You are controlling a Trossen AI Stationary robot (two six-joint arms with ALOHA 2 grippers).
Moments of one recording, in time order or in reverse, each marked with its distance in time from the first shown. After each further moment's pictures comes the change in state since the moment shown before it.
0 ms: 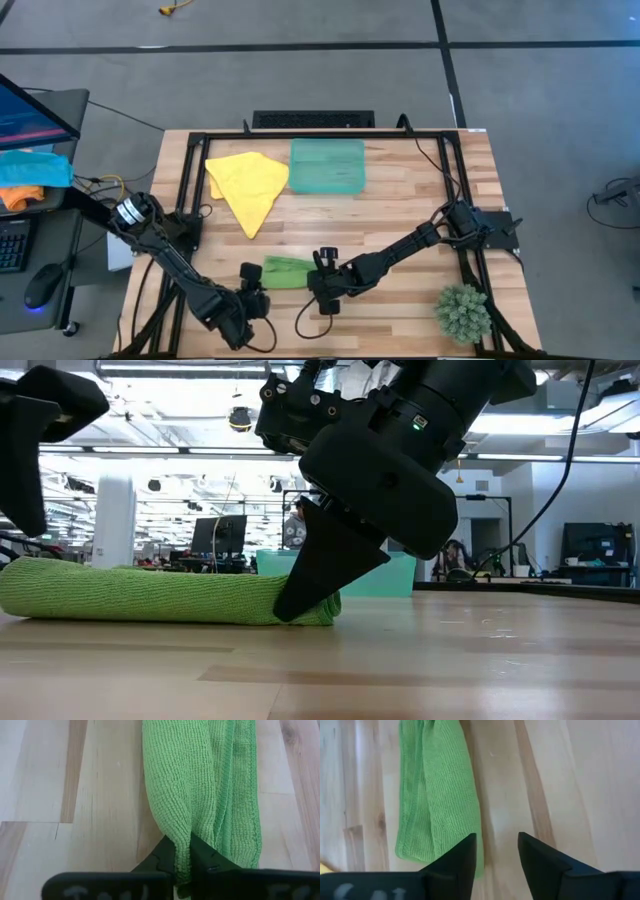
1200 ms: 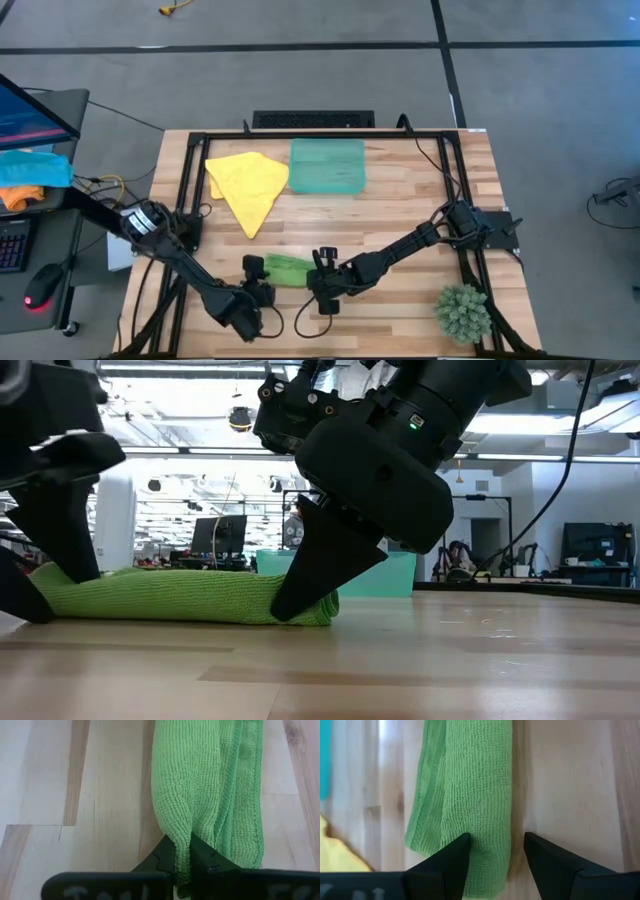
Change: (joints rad) left arm 0.074 0.120 -0.063 0.022 -0.087 -0.069; right arm 0.000 0.000 0.000 0.005 -0.024 0.010
